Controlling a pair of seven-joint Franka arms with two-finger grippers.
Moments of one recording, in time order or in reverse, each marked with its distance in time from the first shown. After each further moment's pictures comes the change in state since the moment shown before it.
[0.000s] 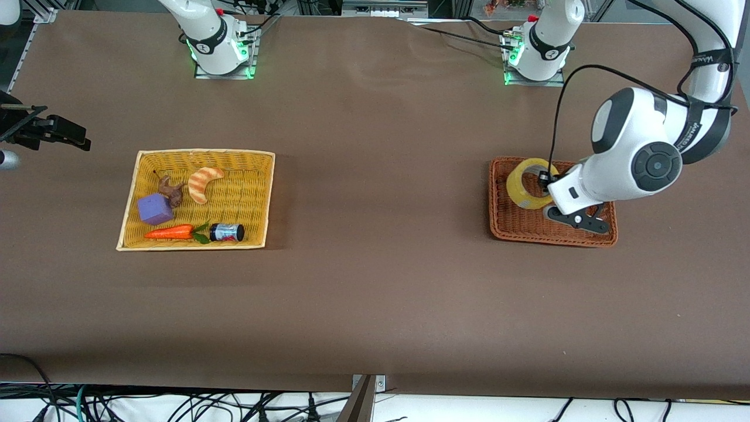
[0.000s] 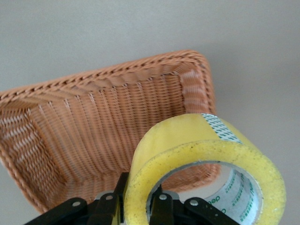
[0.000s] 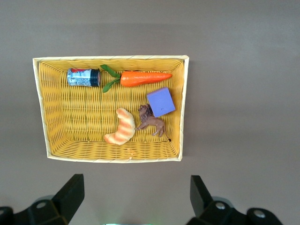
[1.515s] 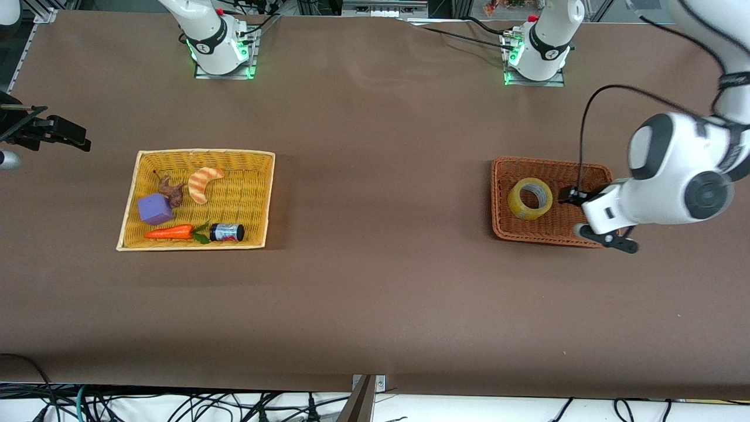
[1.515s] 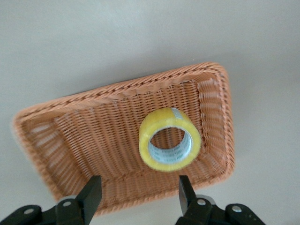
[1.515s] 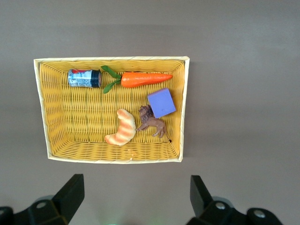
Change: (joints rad) left arm 0.077 0.078 -0.003 0.275 0.000 -0.225 0.084; right arm 0.000 0.000 0.000 0.000 0.006 0.003 0.000
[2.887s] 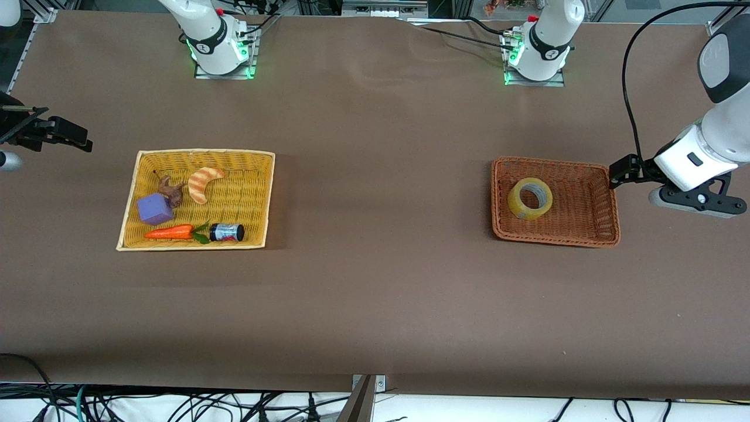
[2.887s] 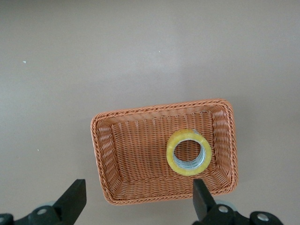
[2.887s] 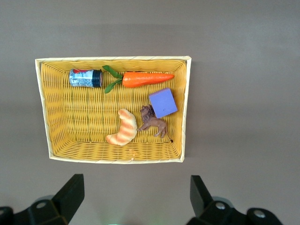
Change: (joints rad) left arm -0.149 -0.242 0.207 -0.090 -0.005 0.111 -0.066; right arm 0.000 0.004 0.000 0.000 0.003 0.000 0.000
